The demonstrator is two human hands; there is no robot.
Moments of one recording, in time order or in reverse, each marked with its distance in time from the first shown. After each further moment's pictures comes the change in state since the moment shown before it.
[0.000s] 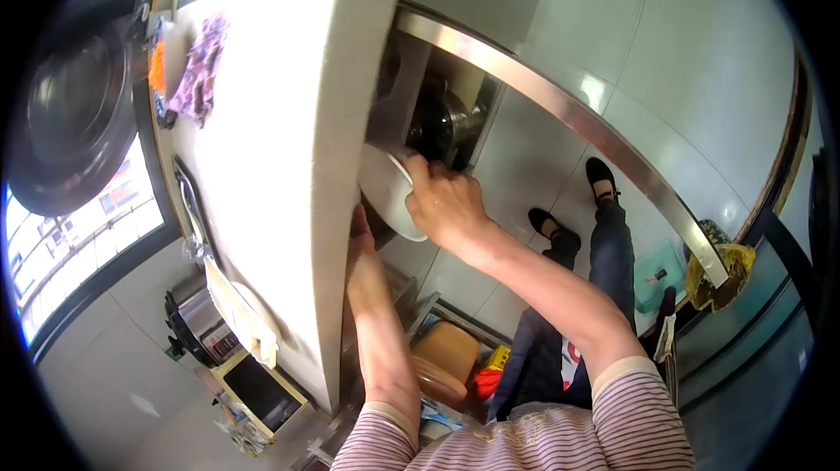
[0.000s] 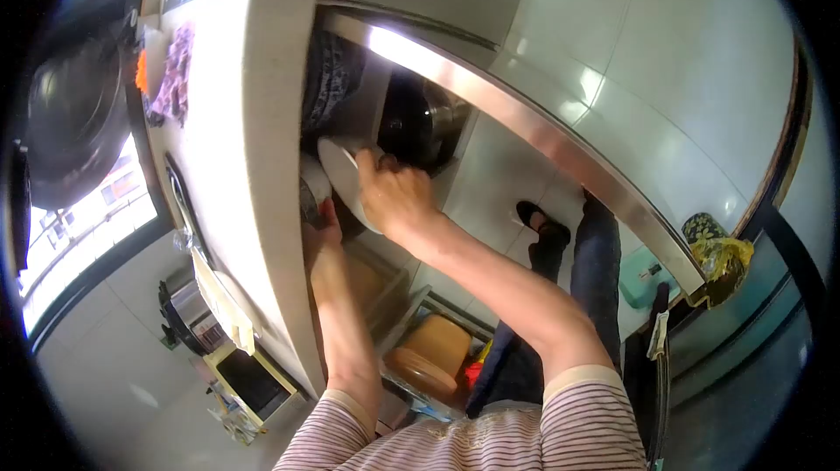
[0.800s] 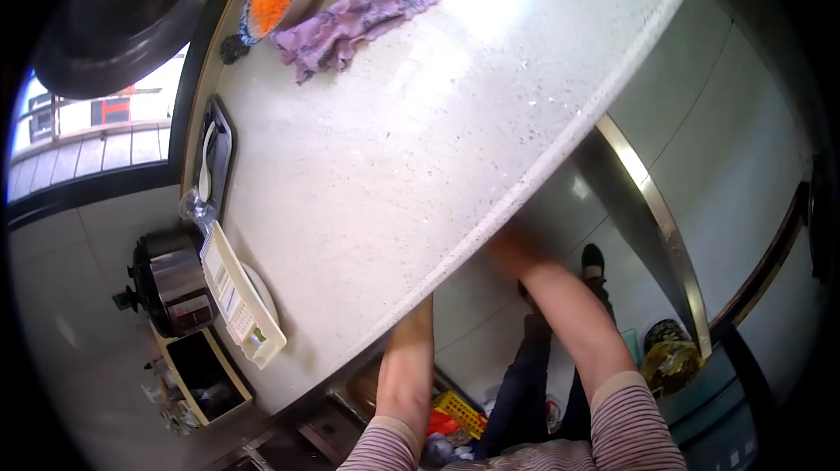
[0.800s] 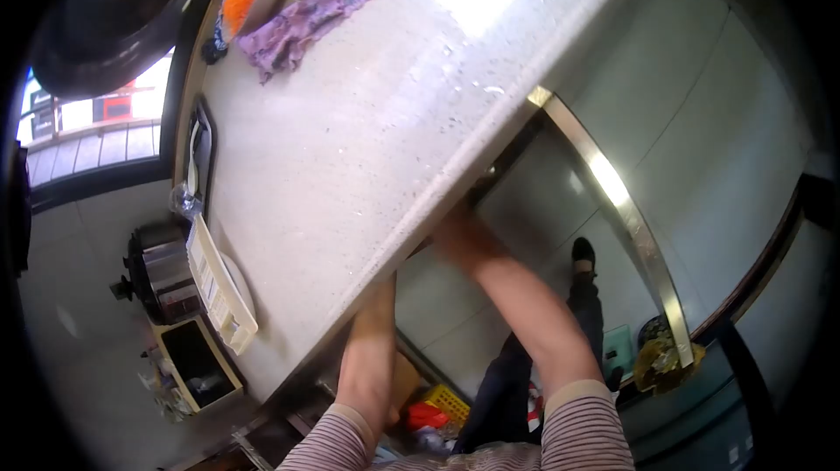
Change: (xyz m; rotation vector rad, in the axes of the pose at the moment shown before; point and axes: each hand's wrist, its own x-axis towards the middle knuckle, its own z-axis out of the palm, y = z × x) left_hand -0.016 -0.029 -0.023 -0.075 -0.079 -0.030; right_hand 0.085 0.000 0.058 0.284 0.080 0.036
